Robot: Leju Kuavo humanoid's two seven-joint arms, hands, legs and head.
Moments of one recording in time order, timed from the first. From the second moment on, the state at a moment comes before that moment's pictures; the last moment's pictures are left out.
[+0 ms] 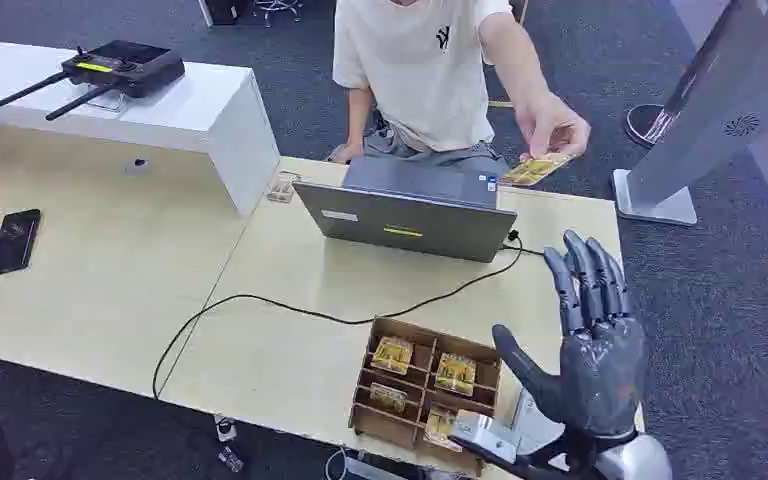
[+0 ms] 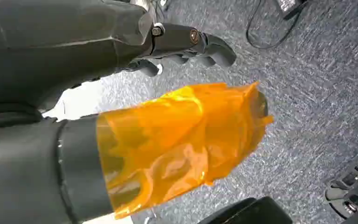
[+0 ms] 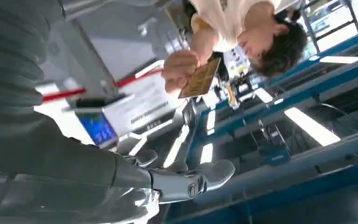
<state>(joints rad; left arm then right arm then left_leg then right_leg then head) -0.09 -0.12 0.22 -0.25 -1.32 -0.06 0.28 -0.13 -0.18 0.57 -1.72 1.18 -0.53 0.01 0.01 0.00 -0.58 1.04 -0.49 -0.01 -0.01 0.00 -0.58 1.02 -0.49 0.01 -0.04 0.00</state>
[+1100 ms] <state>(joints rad) -0.12 -0.11 0.06 -0.28 -1.33 -0.10 0.31 -0.45 -0.16 0.56 -1.32 1.52 -0.55 0.17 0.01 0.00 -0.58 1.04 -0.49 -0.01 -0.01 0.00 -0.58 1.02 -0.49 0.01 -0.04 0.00</state>
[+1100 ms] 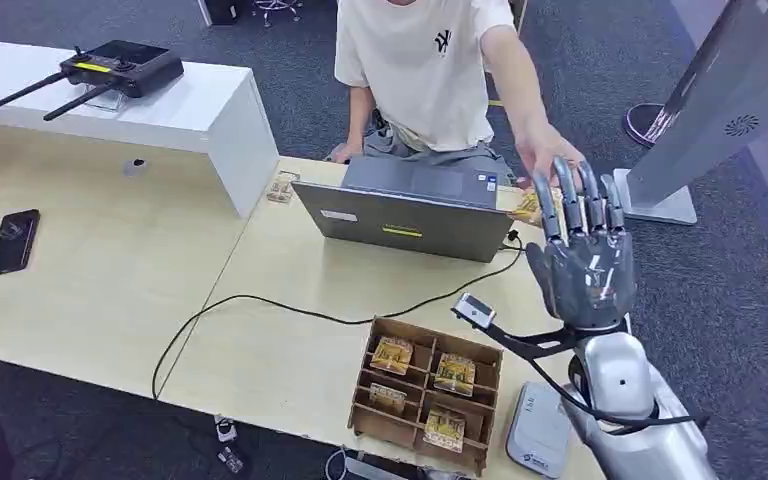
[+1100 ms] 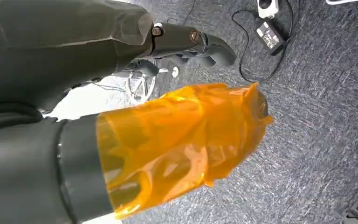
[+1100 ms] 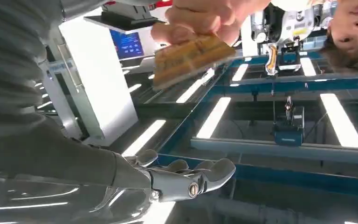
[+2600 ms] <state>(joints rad) -0.13 -0.11 0.05 -0.30 -1.34 -0.12 0.32 -0.41 -0.08 0.47 -1.33 1.41 -0.50 0.12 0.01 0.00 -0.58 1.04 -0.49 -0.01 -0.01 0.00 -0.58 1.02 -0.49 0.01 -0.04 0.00</state>
